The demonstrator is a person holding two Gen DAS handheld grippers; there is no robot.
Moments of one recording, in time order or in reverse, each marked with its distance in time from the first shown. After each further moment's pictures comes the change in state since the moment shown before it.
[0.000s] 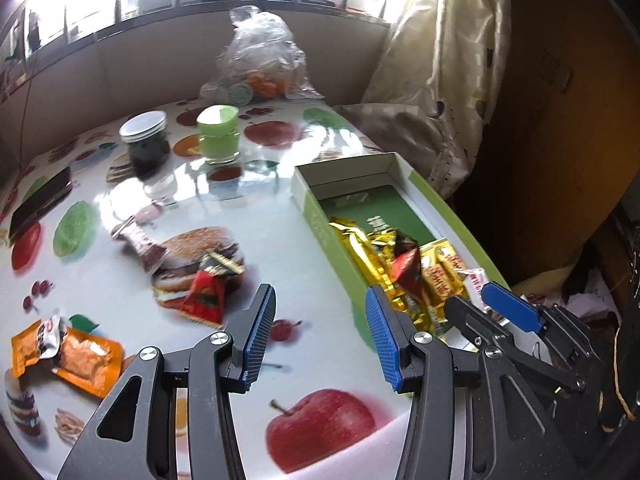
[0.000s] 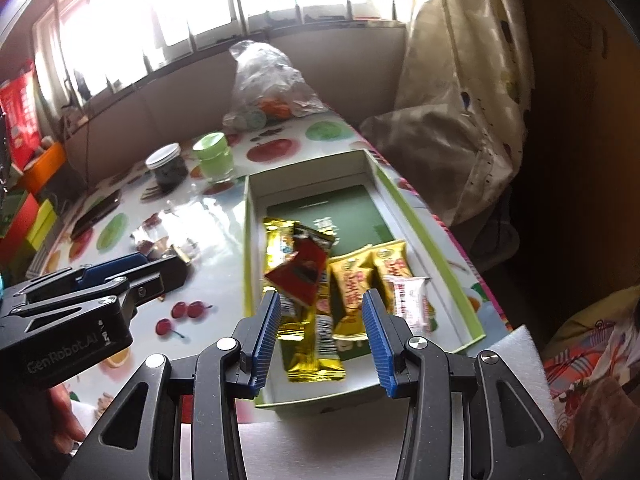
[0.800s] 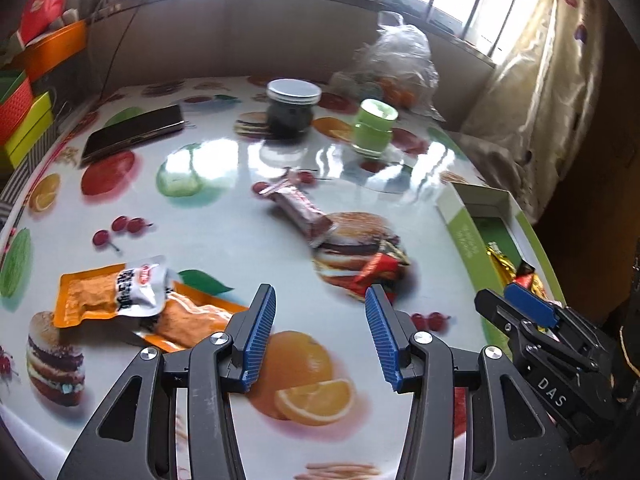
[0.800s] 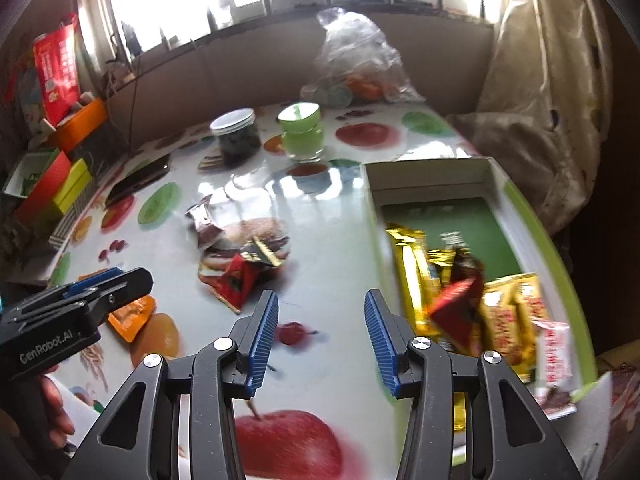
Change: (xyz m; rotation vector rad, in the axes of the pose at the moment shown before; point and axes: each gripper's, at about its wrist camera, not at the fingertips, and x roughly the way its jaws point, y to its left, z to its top) left arm -0.018 0.122 -0.027 -0.250 -0.019 0.141; right arm 0.055 0.084 0.018 -0.121 0.085 0.150
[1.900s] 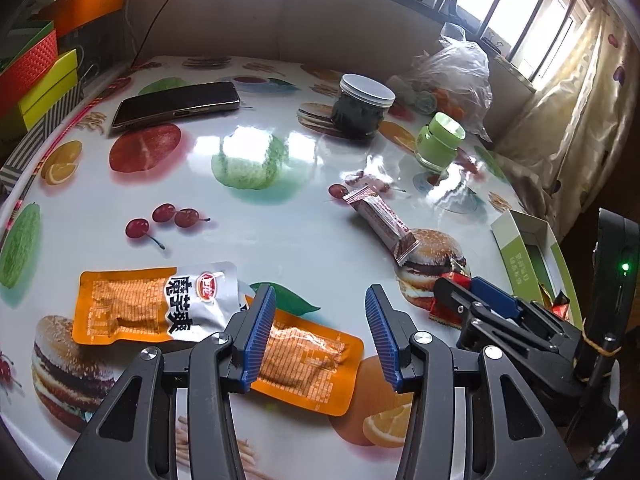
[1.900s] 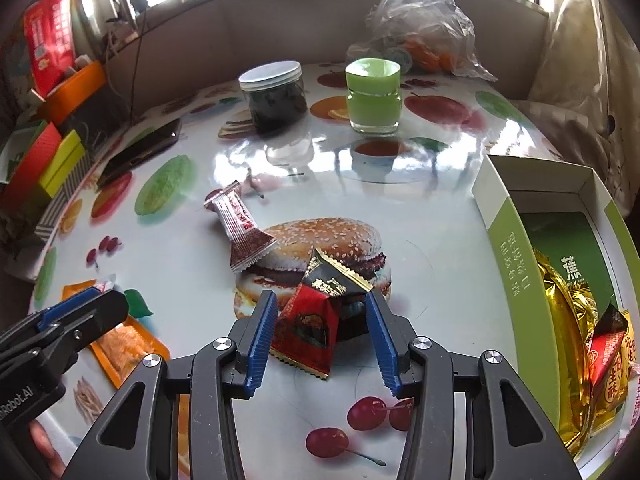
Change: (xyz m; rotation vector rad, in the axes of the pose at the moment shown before) left arm 0.017 0.063 0.010 -0.106 0.020 0.014; right arm 0.081 0.057 0.022 -0.040 0.096 0.006
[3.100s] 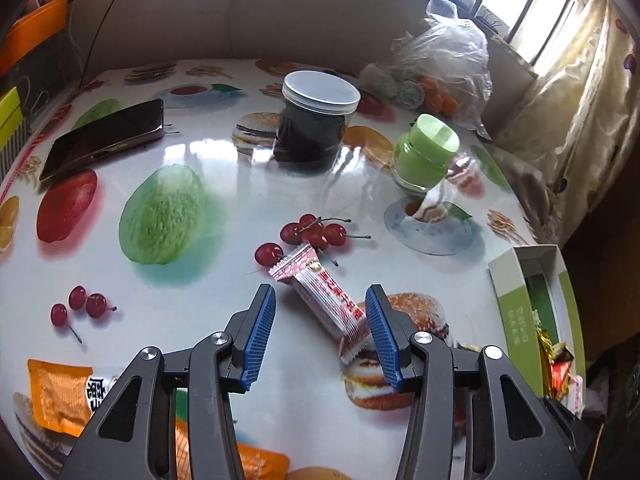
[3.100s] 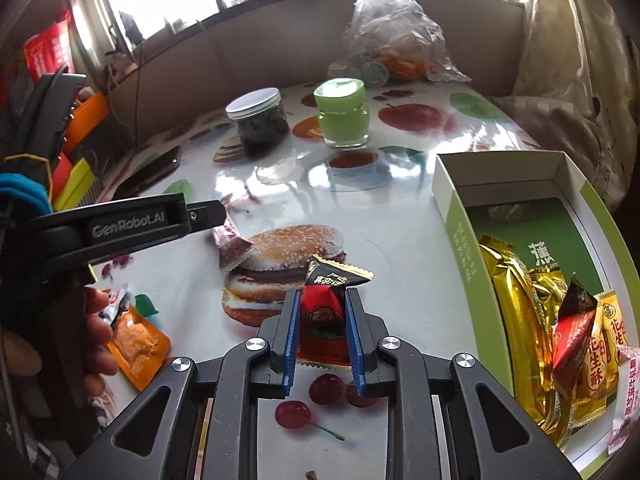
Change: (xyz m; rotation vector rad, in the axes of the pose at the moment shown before) left arm 0.062 -0.049 0.058 0.046 0.055 0.000; right arm -0.028 -0.031 -0.011 0.067 -0.058 0.046
